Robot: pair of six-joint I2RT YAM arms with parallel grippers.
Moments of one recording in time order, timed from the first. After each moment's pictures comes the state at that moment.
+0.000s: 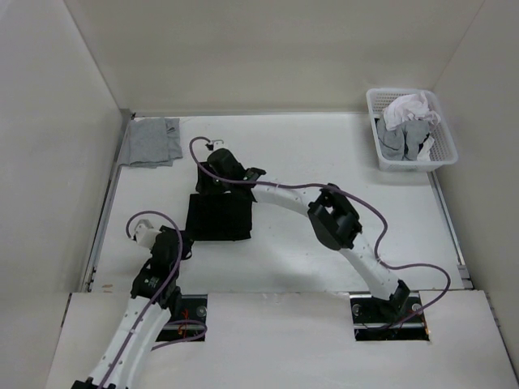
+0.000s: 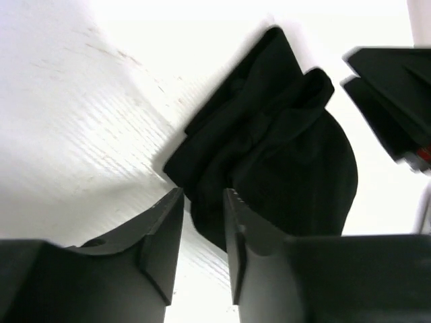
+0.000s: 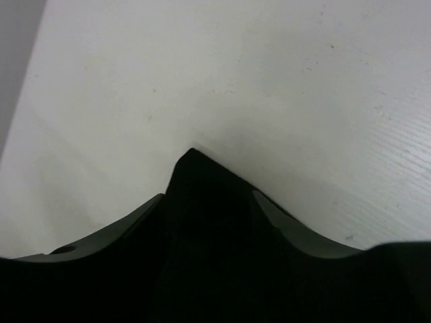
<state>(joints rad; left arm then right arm) -0.24 0.31 0.10 -0.37 -0.35 -1.11 0.93 2.44 2.07 -0.20 0.06 0.58</state>
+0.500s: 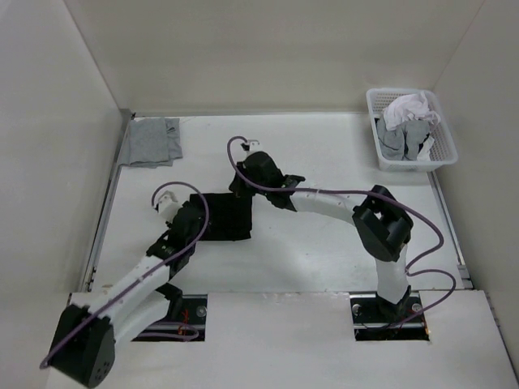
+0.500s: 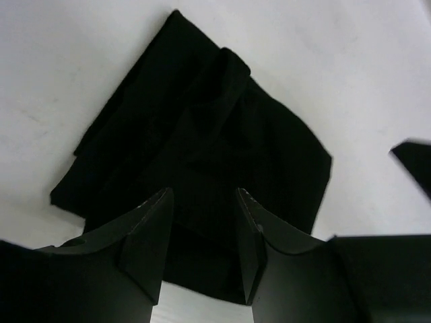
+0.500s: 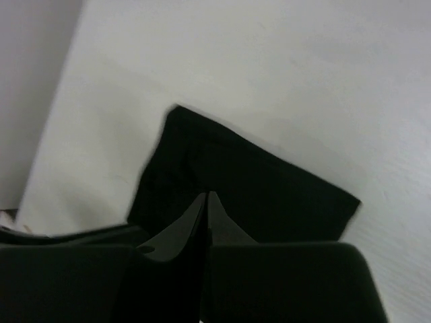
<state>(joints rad) -0.44 0.77 0.27 -0.09 -0.46 -1.02 0.88 1.97 1.47 0.04 0.04 0.62</state>
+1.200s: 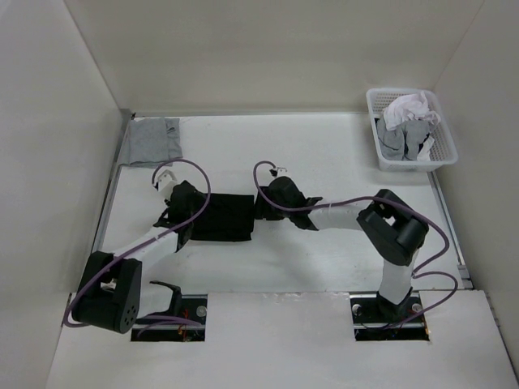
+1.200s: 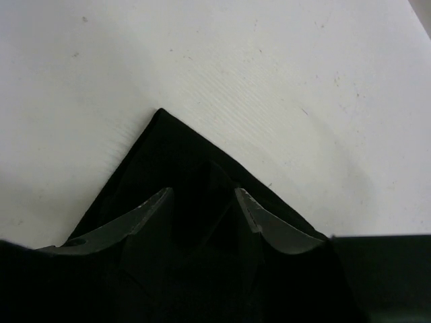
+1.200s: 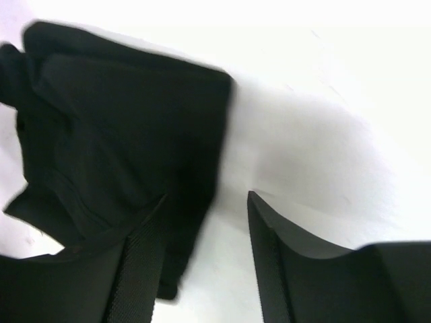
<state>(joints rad) -0.26 1.23 0.42 0.25 -0.35 -0.86 0.83 1.88 1.02 0.20 0.04 0.74</state>
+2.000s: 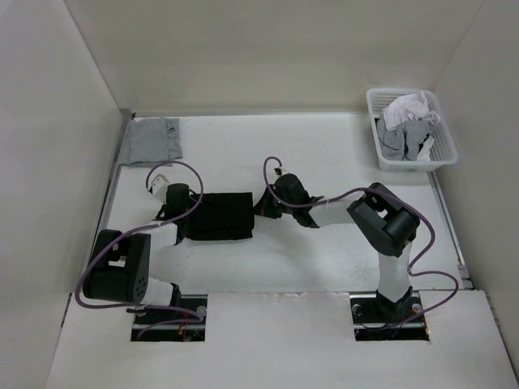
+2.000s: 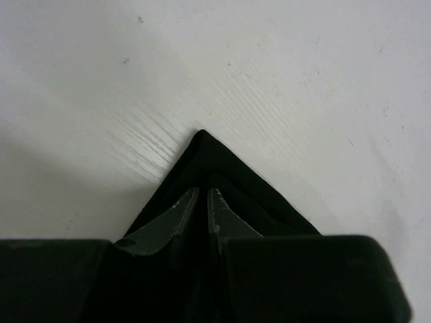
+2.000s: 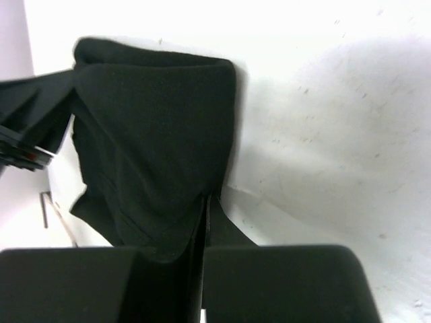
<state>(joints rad) -0.15 1.40 0.42 0.35 -0.28 -0.91 0.75 1.95 0.98 0.40 -0.18 0.92</state>
